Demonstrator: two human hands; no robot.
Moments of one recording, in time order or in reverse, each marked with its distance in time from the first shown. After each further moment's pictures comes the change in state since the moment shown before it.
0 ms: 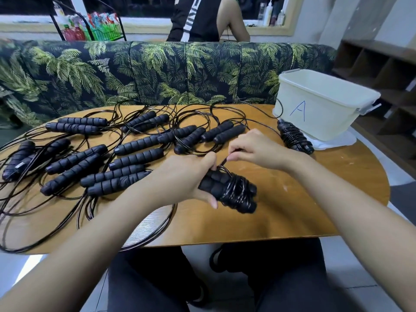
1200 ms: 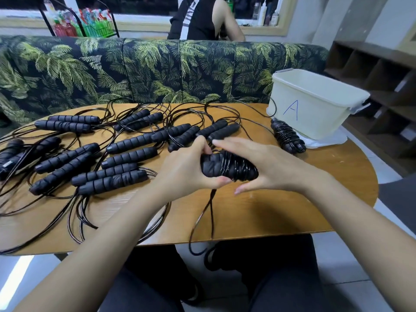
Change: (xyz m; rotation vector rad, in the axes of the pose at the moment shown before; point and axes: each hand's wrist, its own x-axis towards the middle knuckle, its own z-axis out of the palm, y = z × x) left_hand 0.014 0.016 0.012 -0.497 0.258 -0.302; right_hand -0.056 -0.021 -0.007 -0.044 0.056 -0.059
